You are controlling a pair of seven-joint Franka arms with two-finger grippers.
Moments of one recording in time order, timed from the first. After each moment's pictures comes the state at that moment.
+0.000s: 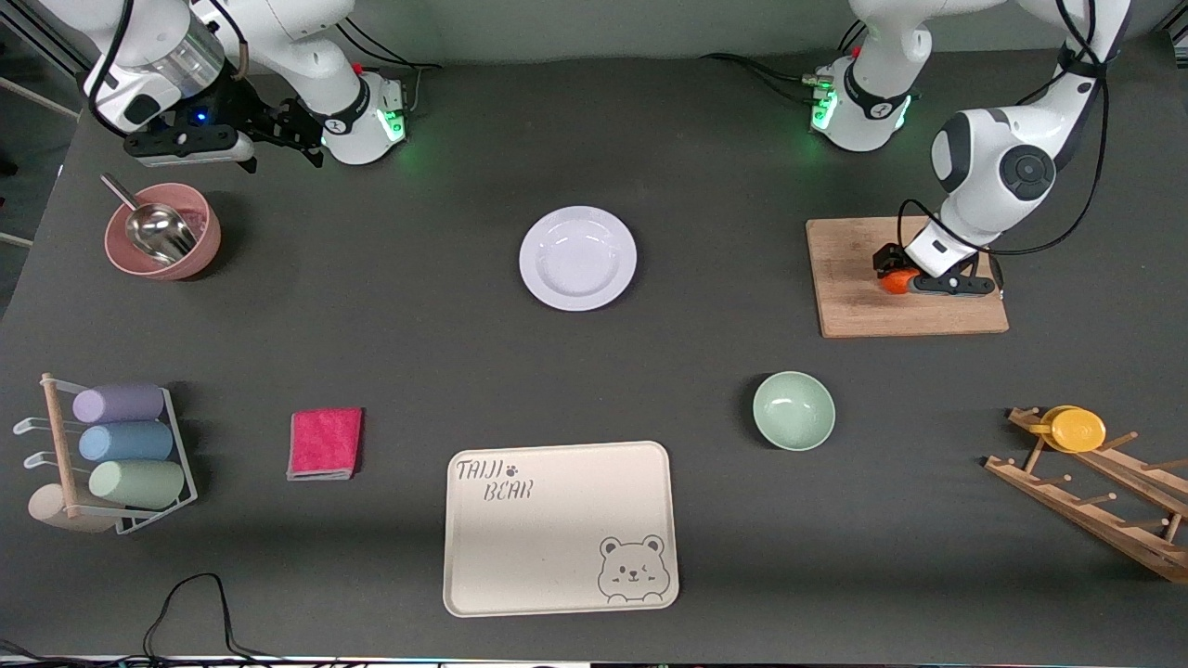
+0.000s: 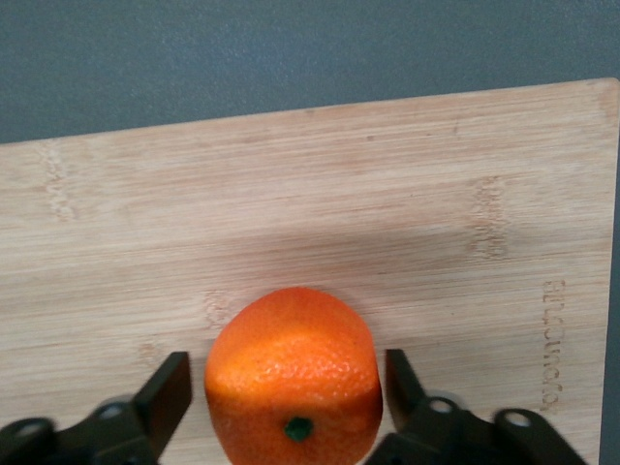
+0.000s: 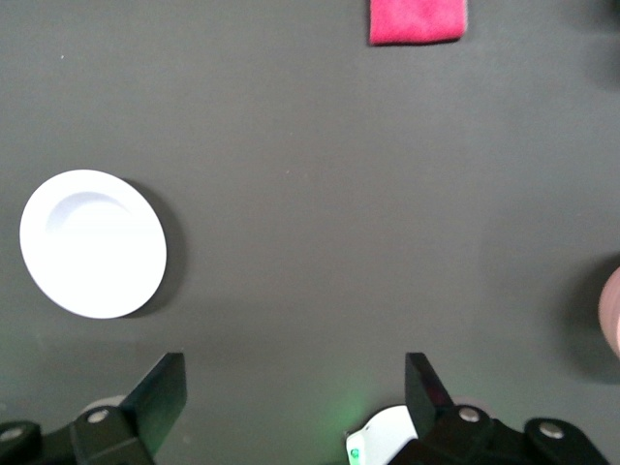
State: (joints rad) left arm 0.10 0.01 -0.06 -2.77 -0.01 2.72 0.12; right arm 0.40 -0.52 -0.10 -2.24 0.04 1.69 0.30
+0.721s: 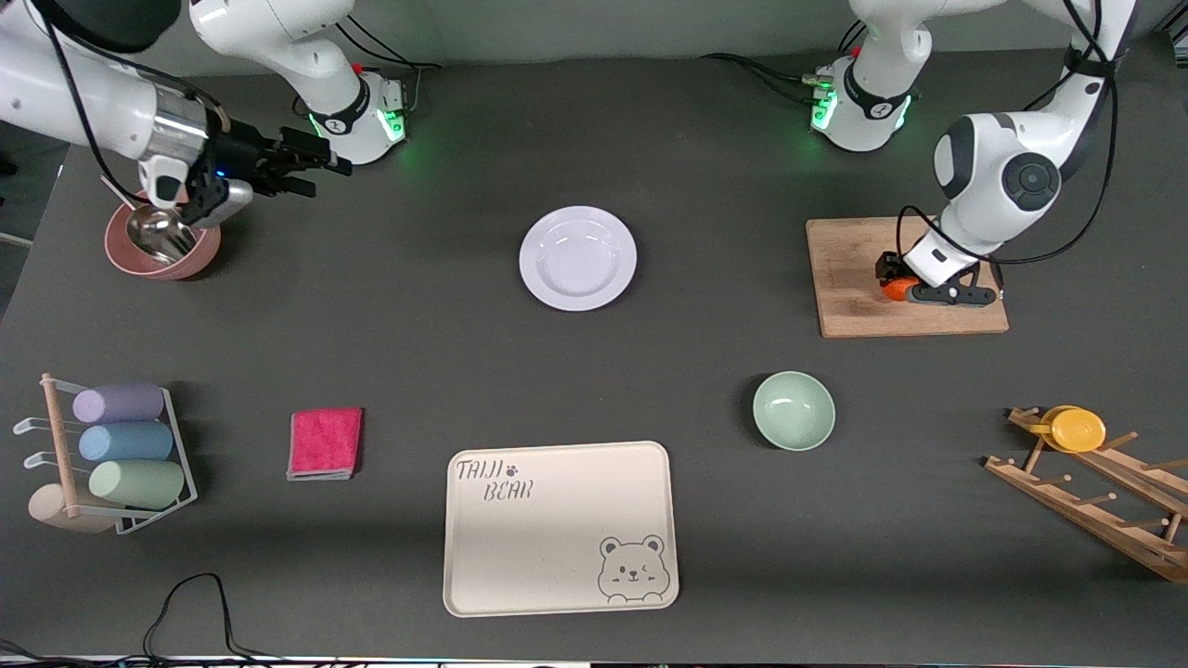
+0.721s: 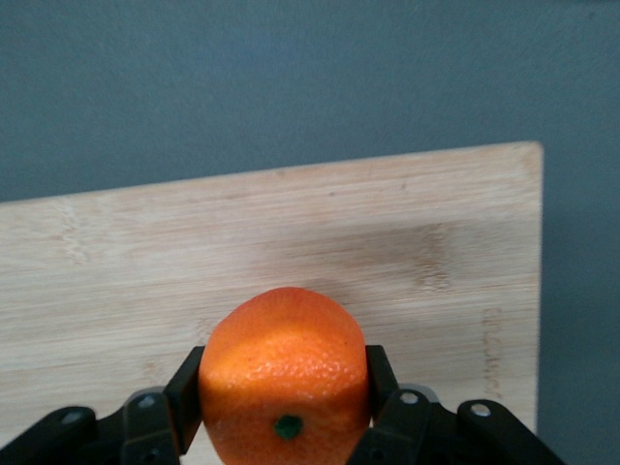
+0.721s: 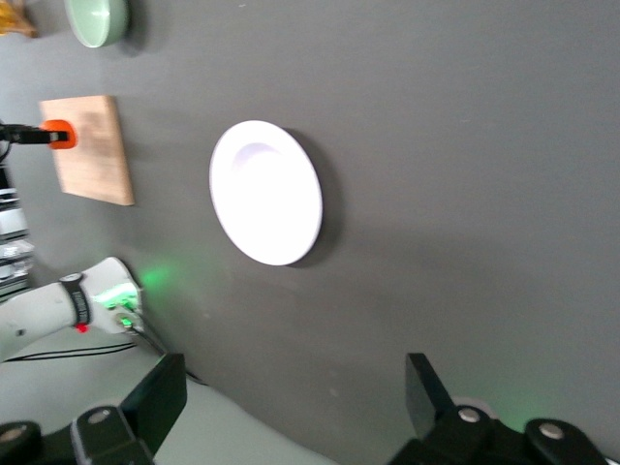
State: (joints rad) left arm 0.10 -0.02 -0.10 -2.63 -0.01 2.51 0.09; right arm 0.41 -0.49 -0.33 -2.49 0.52 1.84 -0.09
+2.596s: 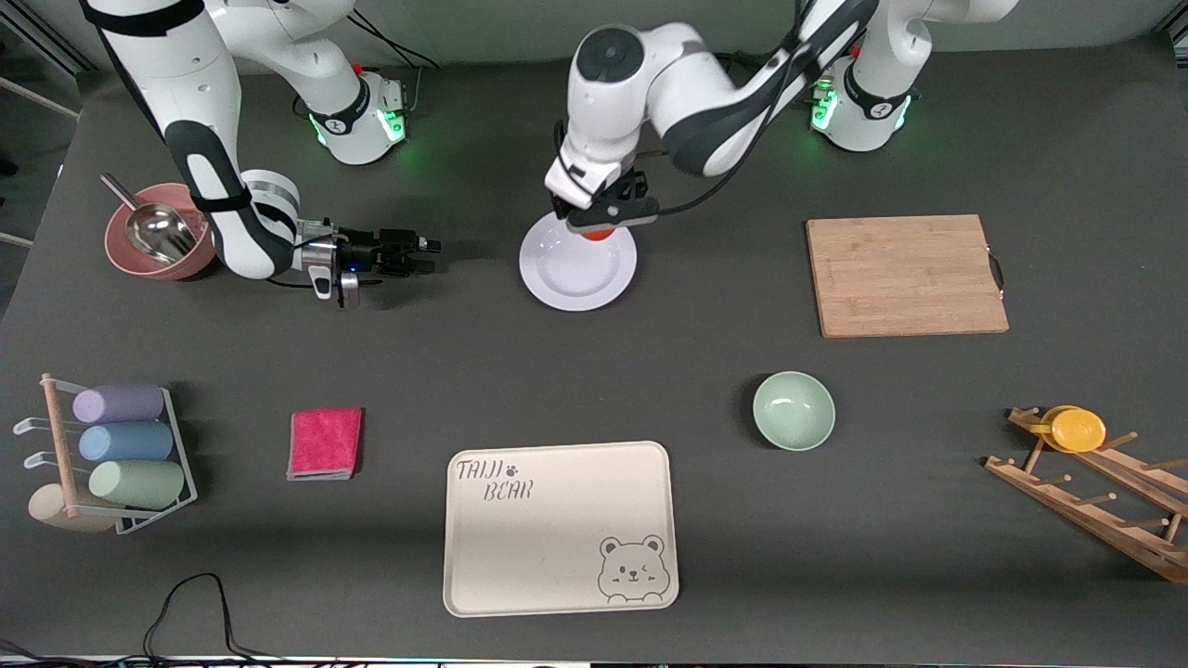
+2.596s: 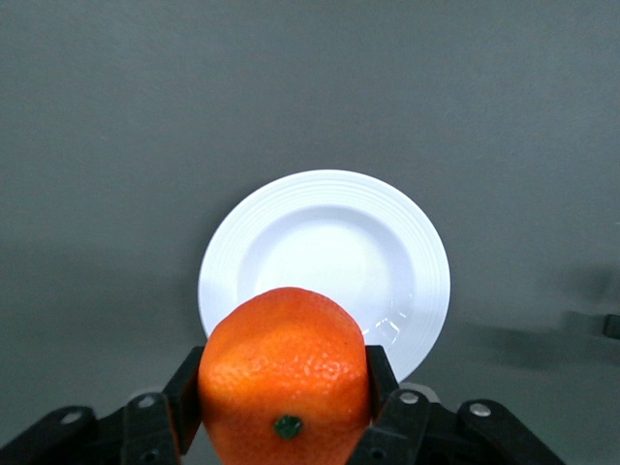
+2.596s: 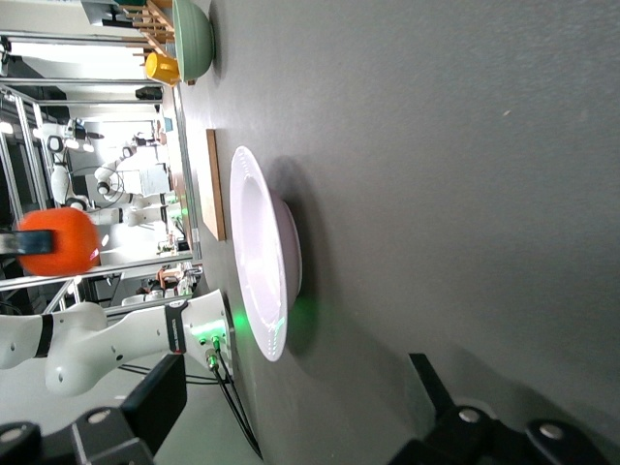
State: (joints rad) left arm -0.27 0.43 -0.78 -1.83 0.25 2.17 -1.35; right arm 0.41 0.33 -0.41 -2.64 1.47 1.84 -1.28
